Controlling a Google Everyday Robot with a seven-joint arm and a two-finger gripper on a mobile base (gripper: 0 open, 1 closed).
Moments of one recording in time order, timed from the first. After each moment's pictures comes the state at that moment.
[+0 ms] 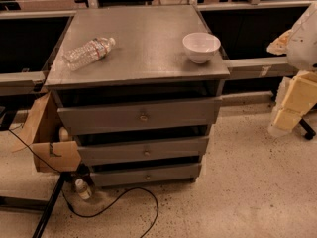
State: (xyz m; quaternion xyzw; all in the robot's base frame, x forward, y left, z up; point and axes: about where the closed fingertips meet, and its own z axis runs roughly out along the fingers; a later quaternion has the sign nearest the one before) arm 0.438 -0.217 0.976 -0.60 0.78 -0.03 0.16
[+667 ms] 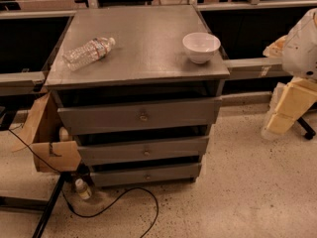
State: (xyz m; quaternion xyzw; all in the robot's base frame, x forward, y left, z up) arm 0.440 -0.210 0.967 -0.60 0.78 -0.03 0.18
